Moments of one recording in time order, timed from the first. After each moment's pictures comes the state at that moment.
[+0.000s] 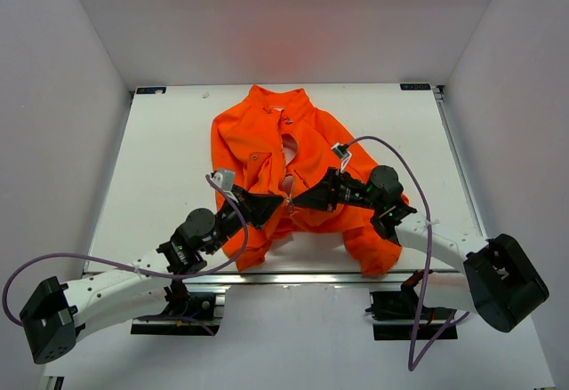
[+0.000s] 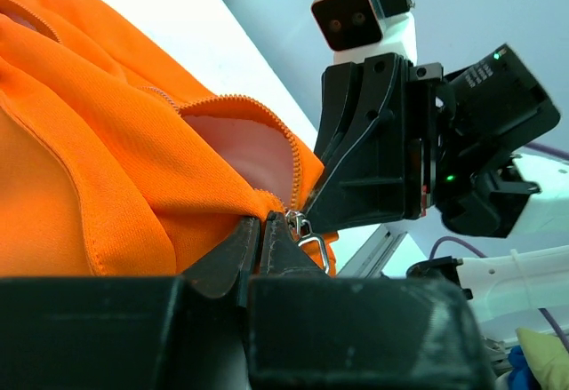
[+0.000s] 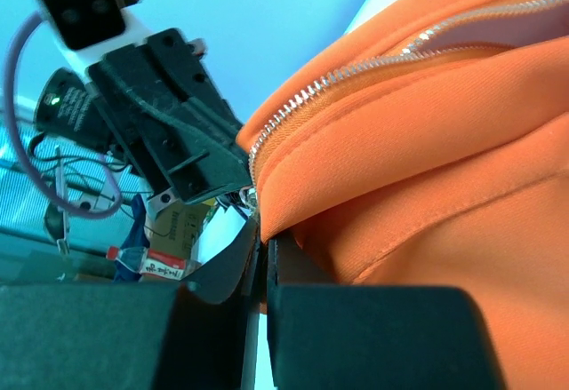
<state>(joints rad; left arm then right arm) -0.96 0.80 0.35 0.52 -0.17 -0.67 0.62 1.21 0.49 0.77 -0.77 1.01</state>
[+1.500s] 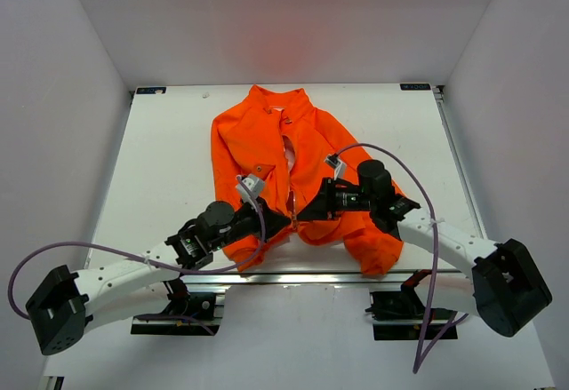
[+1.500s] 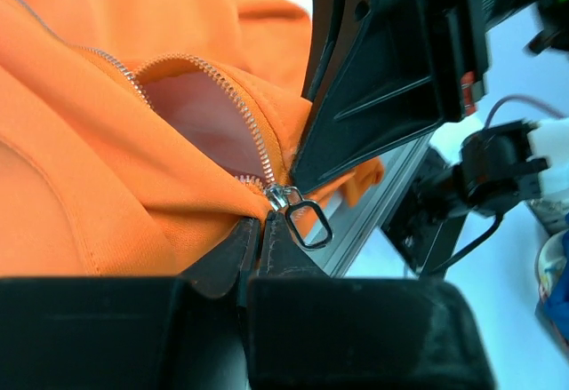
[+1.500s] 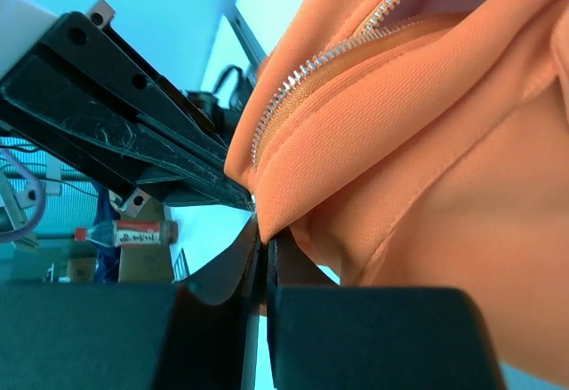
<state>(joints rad) -0.95 0.88 0.41 0.31 0.07 -0.54 0.62 1.17 0.58 0.22 -0.77 0.81</state>
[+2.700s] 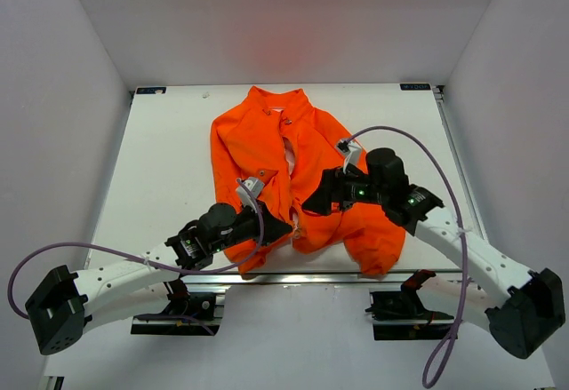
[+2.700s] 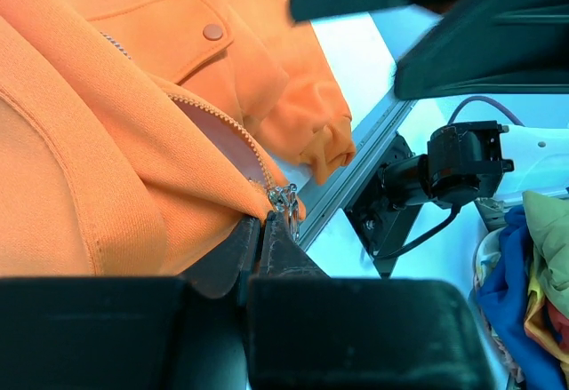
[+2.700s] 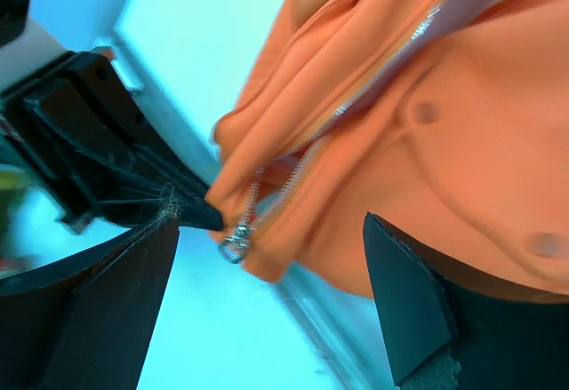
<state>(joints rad) -0.96 0.90 0.40 0.25 0.09 -0.71 0.63 1.05 0.78 -0.22 -0.54 0.48</state>
